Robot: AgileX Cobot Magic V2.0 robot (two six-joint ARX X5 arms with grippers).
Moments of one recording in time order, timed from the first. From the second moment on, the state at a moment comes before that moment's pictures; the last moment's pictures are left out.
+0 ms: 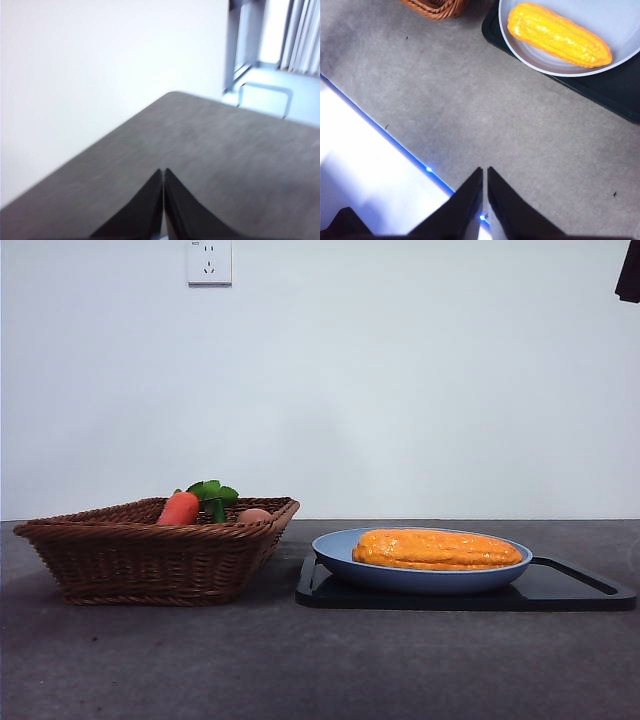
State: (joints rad) left arm -0.66 1.47 1.57 -0.25 0.20 0.17; right arm 0.33 0.99 1.09 -1.15 -0.44 -0.06
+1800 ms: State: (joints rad) left arm 0.04 0.03 0.03 -0.10 0.18 0.12; right arm 0.33 0.99 1.09 -1.15 -0.44 -0.06
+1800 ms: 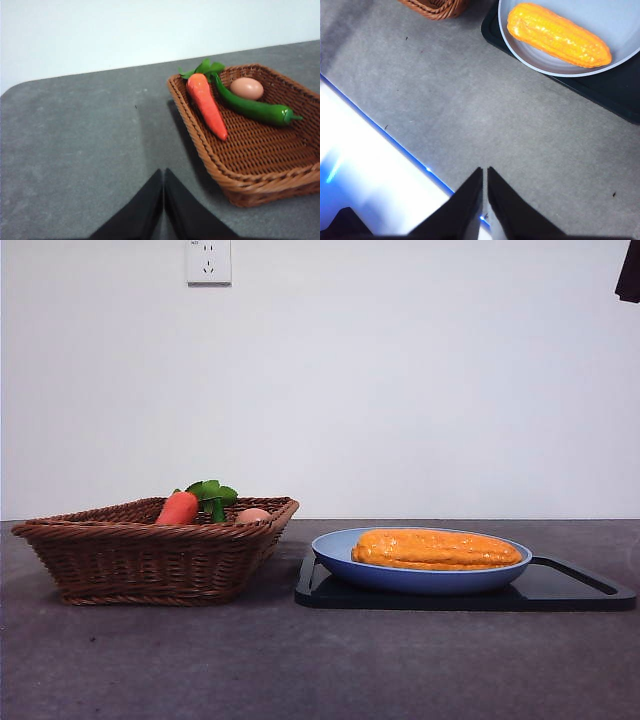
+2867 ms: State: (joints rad) left arm 0.04 0.00 0.03 -0.17 0.18 0.09; right arm 0.33 0.99 1.09 -1.15 -0.44 -0.06
